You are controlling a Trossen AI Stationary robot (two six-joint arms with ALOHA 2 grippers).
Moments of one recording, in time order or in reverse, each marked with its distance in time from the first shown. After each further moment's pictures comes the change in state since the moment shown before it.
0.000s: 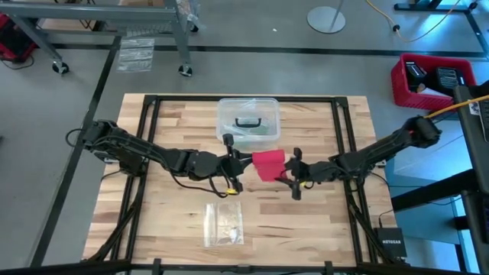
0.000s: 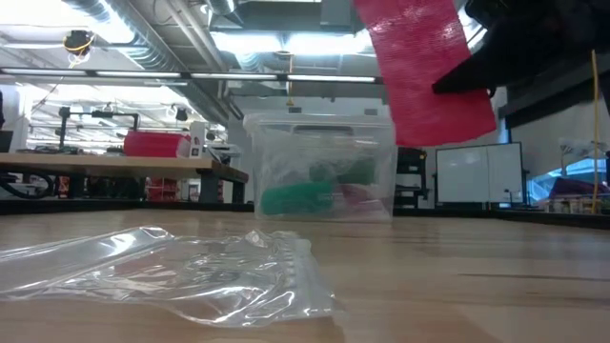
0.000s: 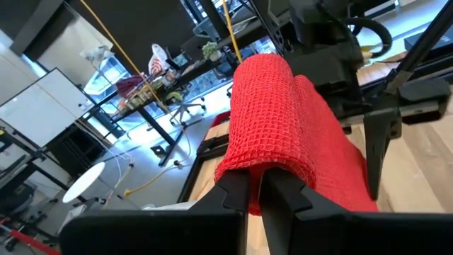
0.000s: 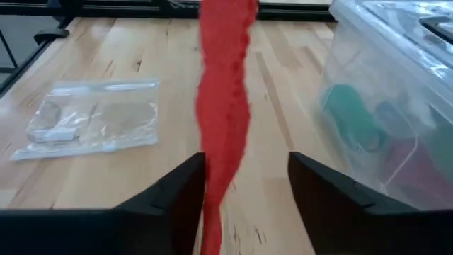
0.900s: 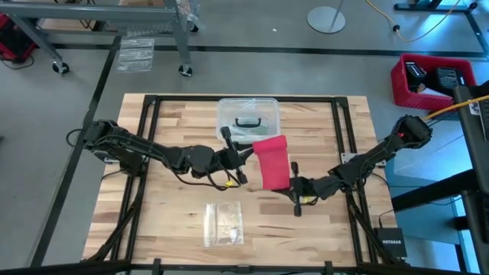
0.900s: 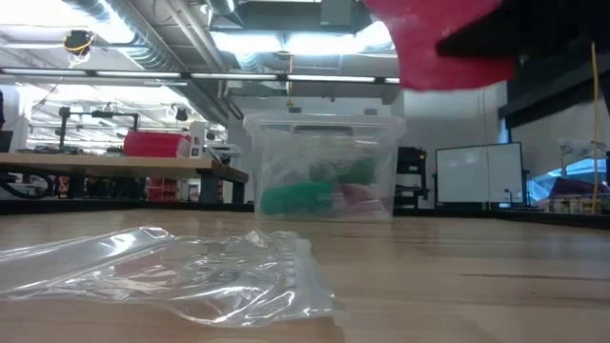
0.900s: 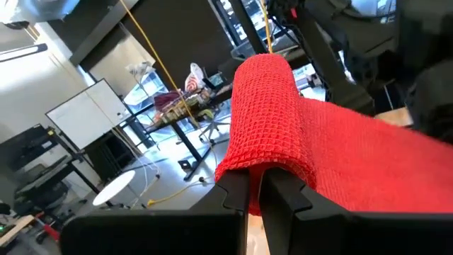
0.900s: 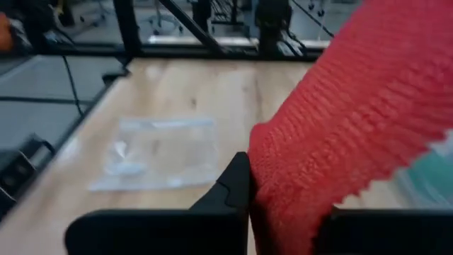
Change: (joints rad) left arm 0.030 0.006 0.000 0.180 -0.059 0.056; right arm 0.187 0.143 0.029 0.257 0.093 0.004
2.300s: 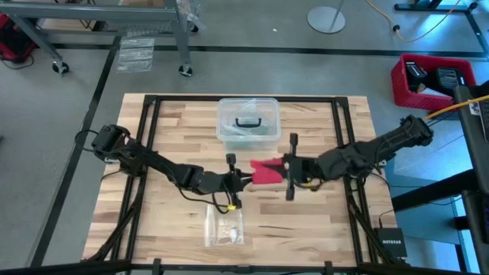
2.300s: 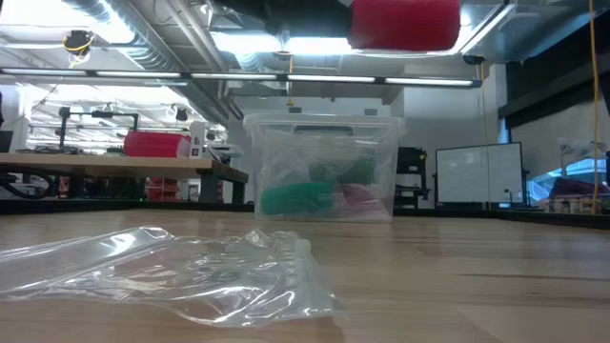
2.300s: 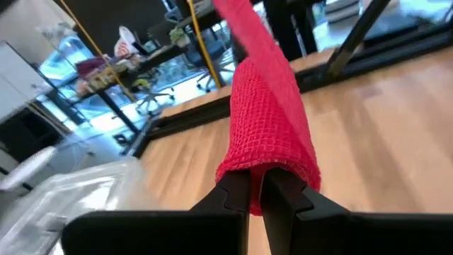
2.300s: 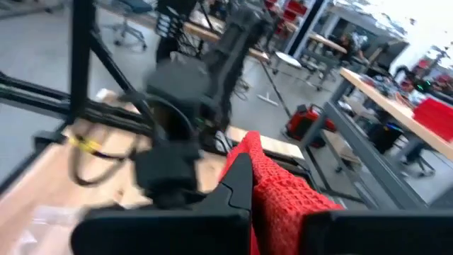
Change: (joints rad) left arm -0.110 0.125 -0.143 0.019 0.069 -0.216; right arm -0.117 0.000 0.723 -0.598 0.041 -0.419
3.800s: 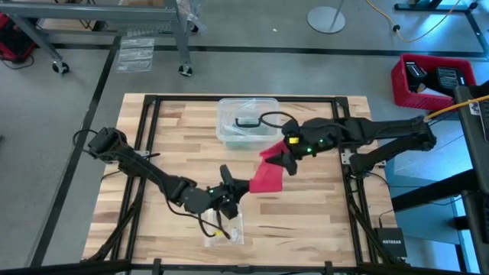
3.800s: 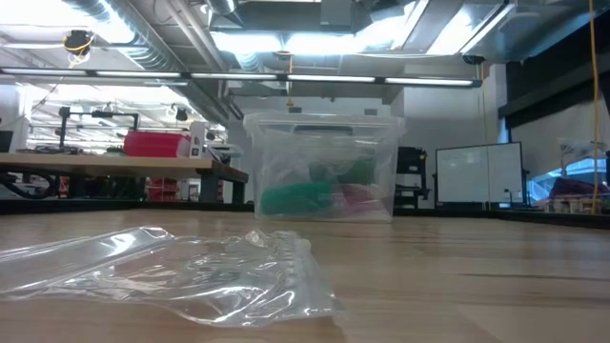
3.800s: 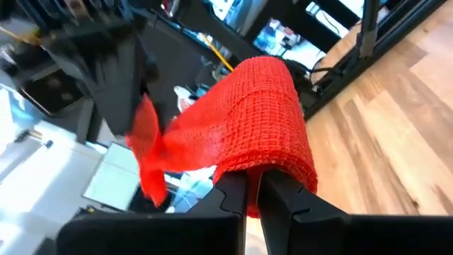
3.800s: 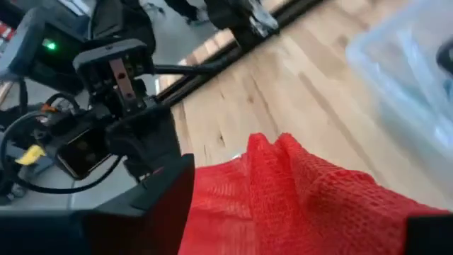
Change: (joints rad) left arm -0.183 -0.010 0.165 -0.057 -0.291 0.605; right arm -0.302 -0.016 0.135 -0.487 -0.521 0.962
